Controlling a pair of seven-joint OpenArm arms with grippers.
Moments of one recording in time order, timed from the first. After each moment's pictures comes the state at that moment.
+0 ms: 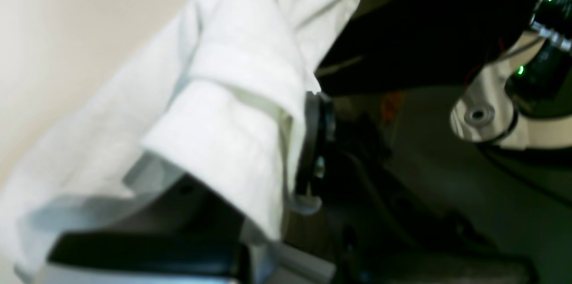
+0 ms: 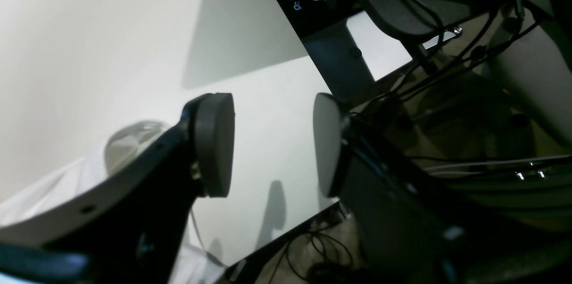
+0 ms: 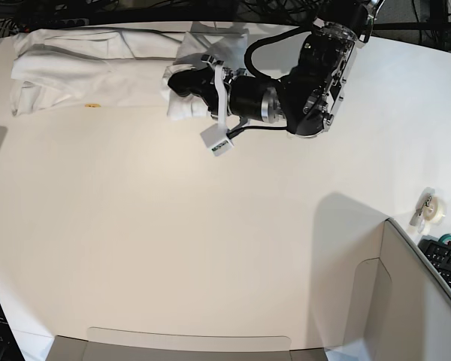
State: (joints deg) left arm -2.4 -9.1 25.7 107.9 -65.6 -10.8 79.4; right arm -13.5 15.5 76.0 114.8 31.6 34.1 -67.6
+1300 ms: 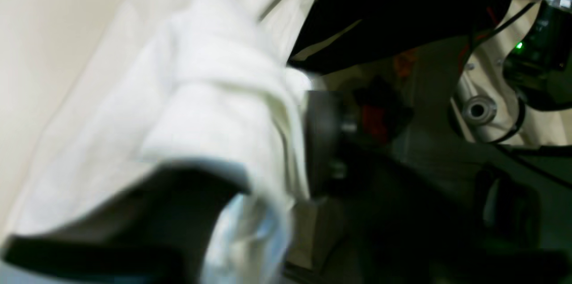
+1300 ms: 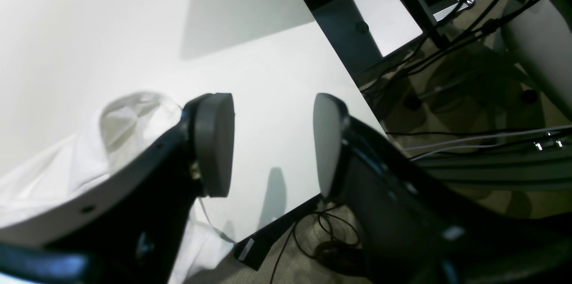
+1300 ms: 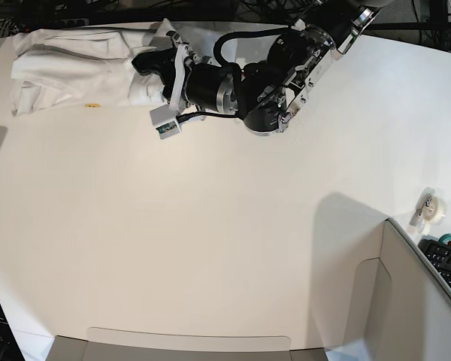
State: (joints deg) left arm -8.2 -6.7 37.8 107.9 -60.5 -10.7 75.4; right arm -15.0 12.2 75.9 114.8 31.5 34.1 -67.6
